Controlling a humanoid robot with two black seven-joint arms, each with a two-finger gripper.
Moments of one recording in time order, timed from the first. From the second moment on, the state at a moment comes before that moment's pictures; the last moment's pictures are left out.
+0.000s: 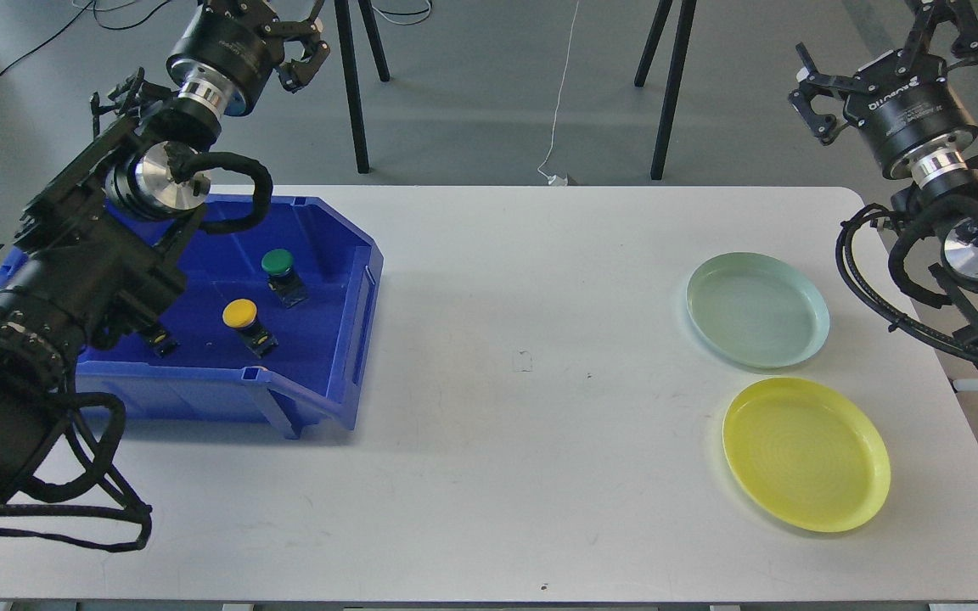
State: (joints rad) left arm -1.04 0.19 -0.85 -0.53 0.03 -0.34 -0.22; right arm 0.83 -0.45 0.88 0.69 0.22 0.49 0.13
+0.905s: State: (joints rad) left arm -1.01 0.87 -0.47 -1.19 0.51 -0.23 -0.24; right arm 0.84 -0.49 0.90 0.73 0.17 0.49 0.15
